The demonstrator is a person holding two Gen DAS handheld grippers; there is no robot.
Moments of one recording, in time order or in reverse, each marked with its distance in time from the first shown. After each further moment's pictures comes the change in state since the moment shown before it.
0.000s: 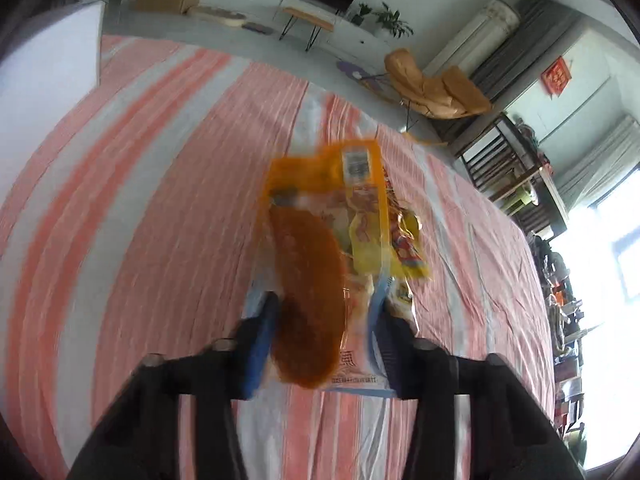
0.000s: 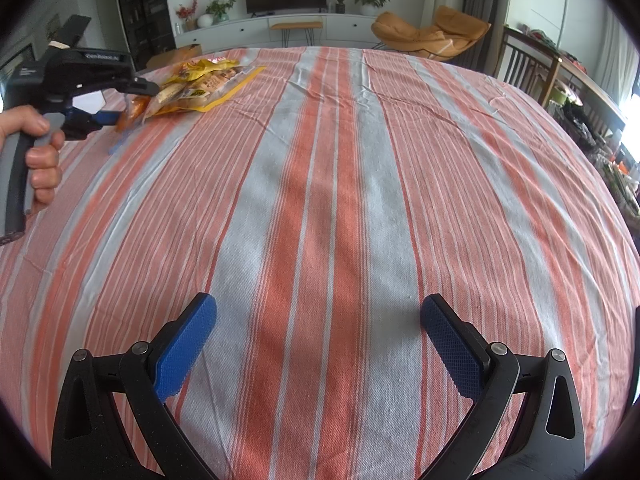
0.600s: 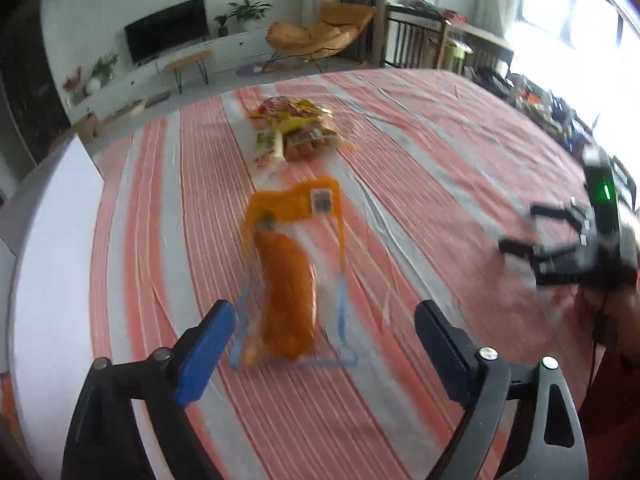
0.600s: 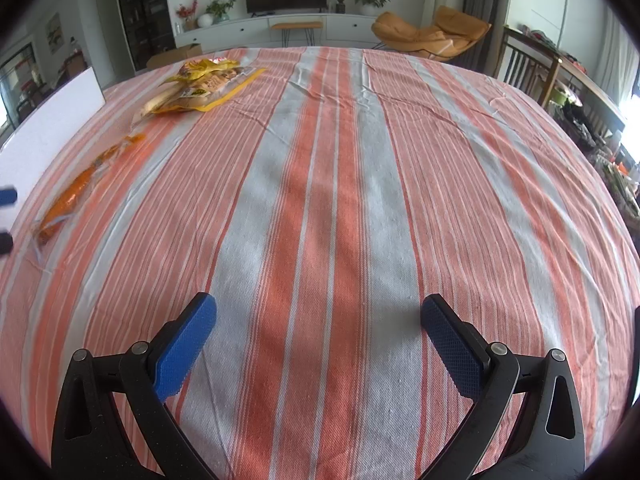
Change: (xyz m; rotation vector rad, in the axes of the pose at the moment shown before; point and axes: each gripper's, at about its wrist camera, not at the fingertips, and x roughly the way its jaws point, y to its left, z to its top) left arm -0.096 -0.012 -0.103 0.639 0.078 0.103; right arm 0.001 0.002 0.000 0.000 0.000 0.000
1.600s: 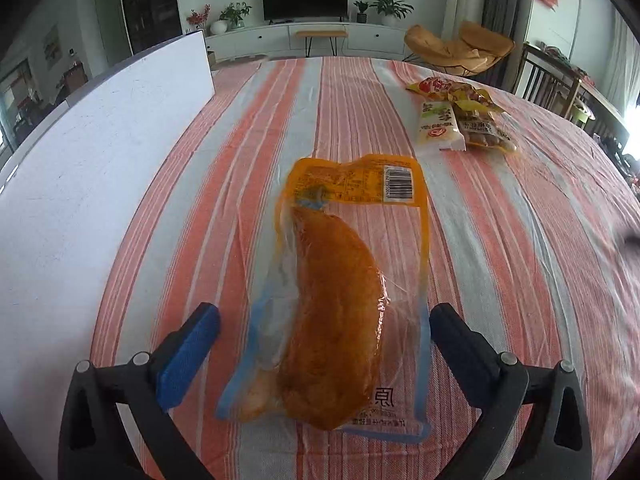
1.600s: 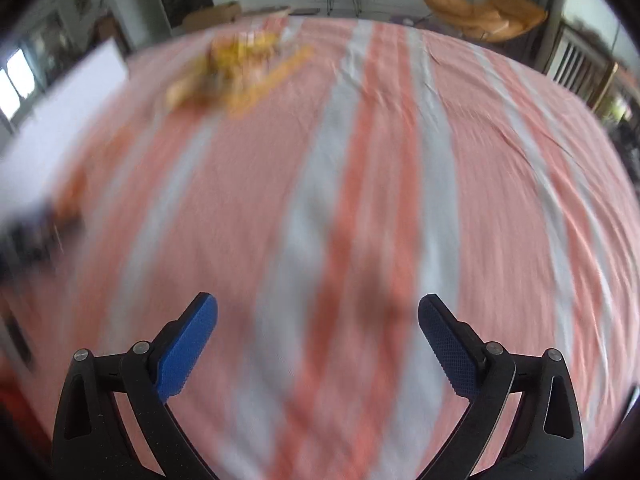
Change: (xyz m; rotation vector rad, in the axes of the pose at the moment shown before) left arm 0.050 0.058 -0.032 -0.353 -0.021 0.302; right arm 0.035 0.013 0.088 -0.045 0.151 0.179
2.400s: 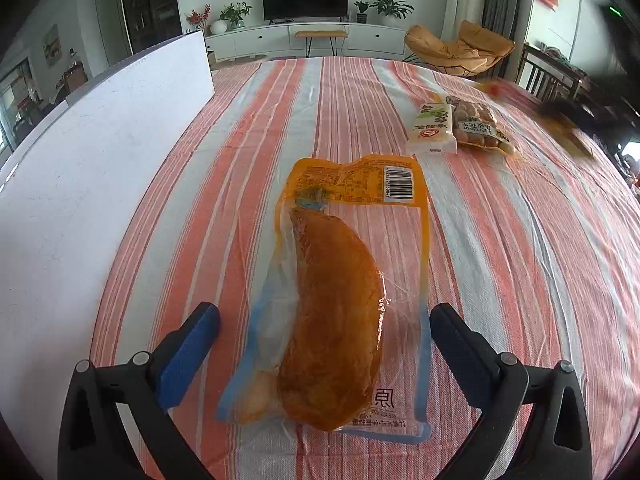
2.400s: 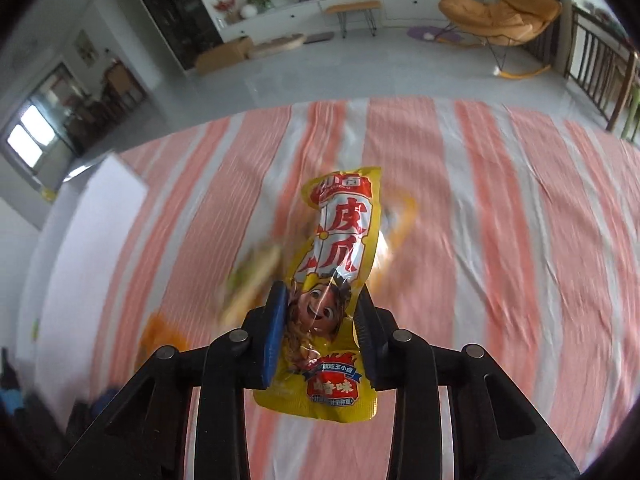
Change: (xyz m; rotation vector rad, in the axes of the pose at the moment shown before) left arm -0.001 -0.001 0.000 0.000 0.000 -0.001; right arm 0.020 0.042 0.120 0.068 -0.059 0.142
